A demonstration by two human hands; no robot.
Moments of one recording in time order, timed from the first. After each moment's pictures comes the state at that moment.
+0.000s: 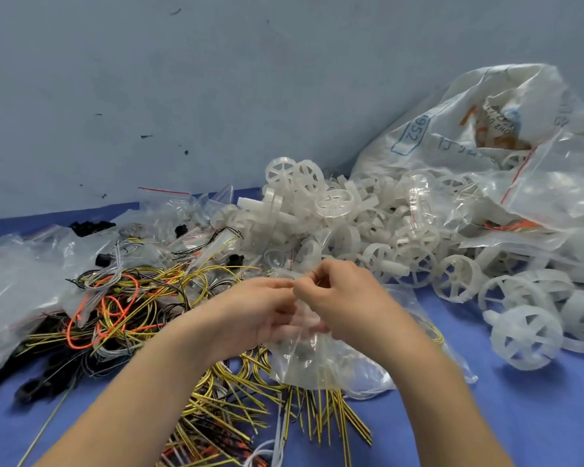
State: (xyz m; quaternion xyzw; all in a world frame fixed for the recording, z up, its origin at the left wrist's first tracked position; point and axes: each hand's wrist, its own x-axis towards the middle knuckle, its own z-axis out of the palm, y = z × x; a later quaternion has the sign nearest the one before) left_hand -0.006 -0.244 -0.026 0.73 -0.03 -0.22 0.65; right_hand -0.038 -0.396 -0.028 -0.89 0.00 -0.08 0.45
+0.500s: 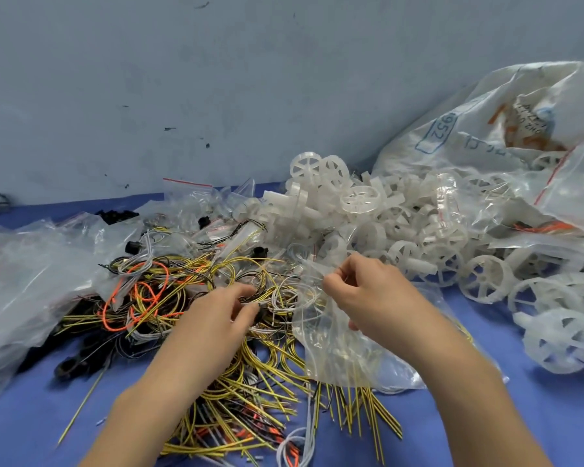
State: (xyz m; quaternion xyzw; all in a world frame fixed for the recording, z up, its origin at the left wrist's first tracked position) left_hand -0.008 -0.171 -0.066 0.95 -0.13 0.10 0.25; right_hand -0.044 -0.385 -0.023 -0.92 0.01 -0.07 0.39
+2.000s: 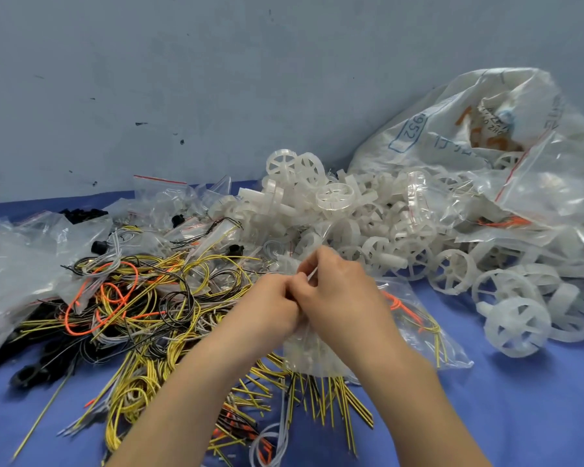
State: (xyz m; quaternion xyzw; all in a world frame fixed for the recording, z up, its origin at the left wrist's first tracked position) left_hand -0.018 -0.259 -0.038 0.81 -0.14 -0.14 0.55; right_hand -0.043 -0.368 -0.035 -0.93 0.04 -0.16 0.33
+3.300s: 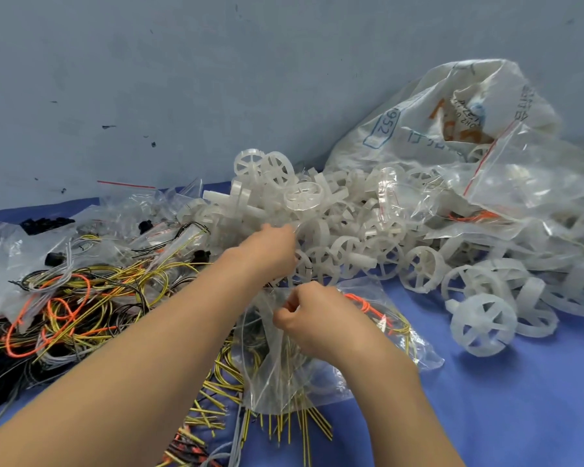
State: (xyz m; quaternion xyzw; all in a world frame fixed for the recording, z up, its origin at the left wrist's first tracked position) left_hand 0.088 -0.338 -0.029 0.98 -0.18 -0.01 0.03; right_hand -0.034 -0.409 -0.053 -0.95 0.03 0.03 0.31
